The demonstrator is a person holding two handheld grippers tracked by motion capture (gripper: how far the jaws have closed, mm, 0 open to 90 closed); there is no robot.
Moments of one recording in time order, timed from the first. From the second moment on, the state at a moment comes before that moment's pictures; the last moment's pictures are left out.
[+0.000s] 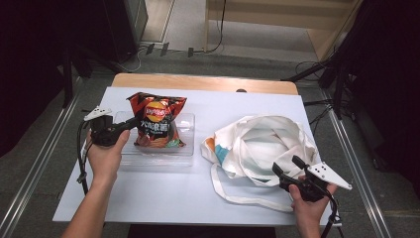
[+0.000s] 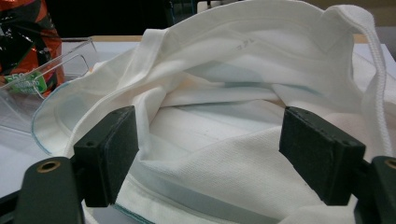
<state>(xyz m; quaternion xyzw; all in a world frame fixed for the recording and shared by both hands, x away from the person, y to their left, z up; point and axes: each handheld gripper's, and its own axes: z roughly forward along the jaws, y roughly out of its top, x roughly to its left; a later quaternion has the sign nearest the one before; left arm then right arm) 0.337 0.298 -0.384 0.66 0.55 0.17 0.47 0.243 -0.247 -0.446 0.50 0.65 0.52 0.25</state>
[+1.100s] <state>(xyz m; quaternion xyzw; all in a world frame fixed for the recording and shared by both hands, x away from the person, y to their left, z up) 0.273 0.288 -0.396 0.64 0.50 0.26 0.52 0.236 -0.255 -0.443 0.49 0.64 0.53 0.26</state>
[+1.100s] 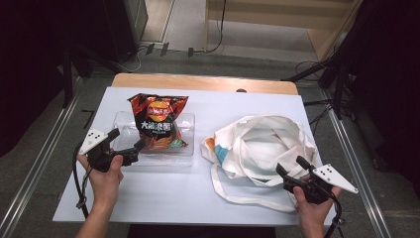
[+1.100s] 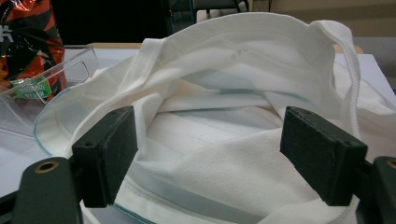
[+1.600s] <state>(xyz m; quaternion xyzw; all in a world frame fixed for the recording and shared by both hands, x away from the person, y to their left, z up) 0.246 0.294 -0.409 0.65 0.49 0.27 0.52 0.229 -0.268 -0.445 0.50 0.64 0.53 0.26</state>
